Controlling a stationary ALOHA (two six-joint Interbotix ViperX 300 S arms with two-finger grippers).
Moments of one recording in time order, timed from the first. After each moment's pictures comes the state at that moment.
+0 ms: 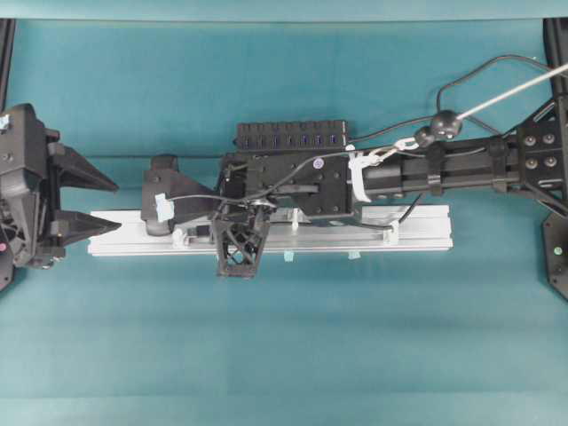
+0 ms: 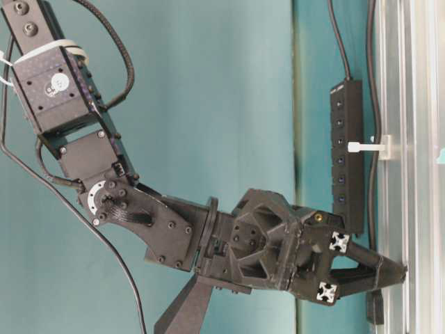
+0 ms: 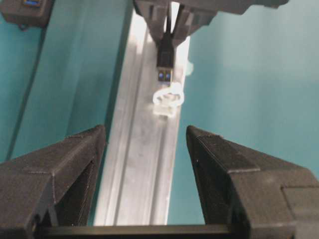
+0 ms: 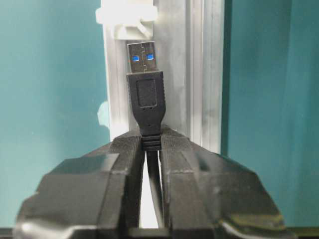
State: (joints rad) left arm 0.11 -0.81 1.13 0.02 0.32 -0.10; right arm -0.05 0.55 -0.16 0.03 0.84 -0.06
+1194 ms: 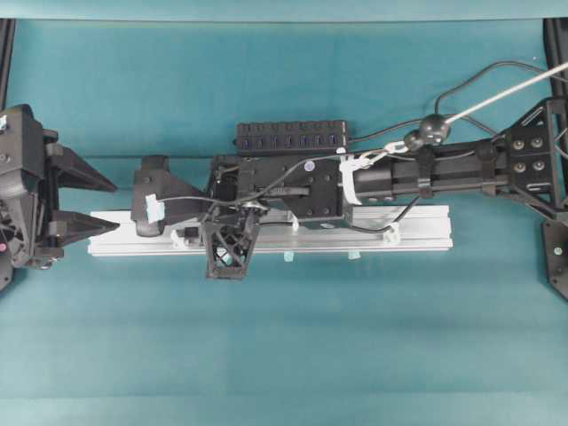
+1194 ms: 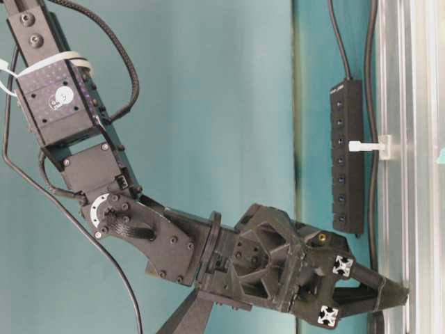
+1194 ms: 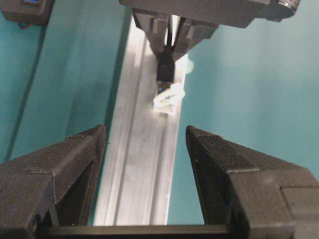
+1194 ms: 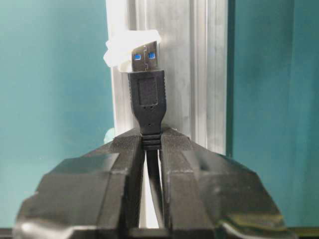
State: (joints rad) left arm 0.11 -0.82 1.14 0.02 0.32 -0.10; right arm -0.04 0.58 -0.19 0.03 0.85 -0.06
